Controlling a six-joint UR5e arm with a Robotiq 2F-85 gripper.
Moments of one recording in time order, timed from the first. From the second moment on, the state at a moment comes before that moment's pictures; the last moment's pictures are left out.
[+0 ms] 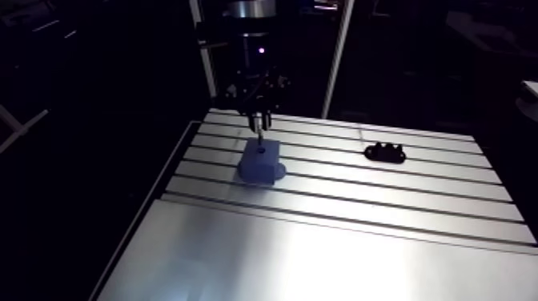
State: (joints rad) arm 0.13 -1.21 1.65 -1.82 -1.62 -2.00
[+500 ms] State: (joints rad) arm 0.13 -1.19 1.66 -1.83 -1.62 -2.00
